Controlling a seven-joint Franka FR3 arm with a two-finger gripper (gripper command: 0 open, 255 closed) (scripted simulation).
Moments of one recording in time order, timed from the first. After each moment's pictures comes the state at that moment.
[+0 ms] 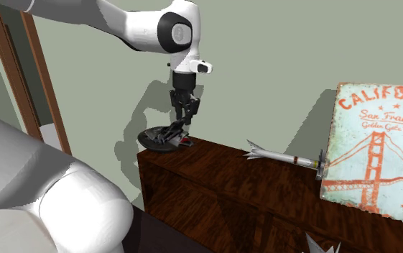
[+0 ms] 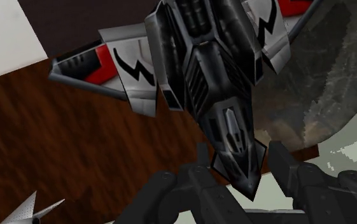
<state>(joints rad) -0.09 -0.62 0.08 -2.40 0.16 1.82 0.25</state>
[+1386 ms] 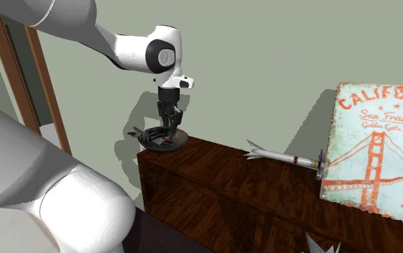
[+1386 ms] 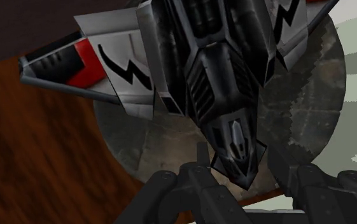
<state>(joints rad) -0.03 -0.57 0.22 -2.48 0.23 1.98 0.38</state>
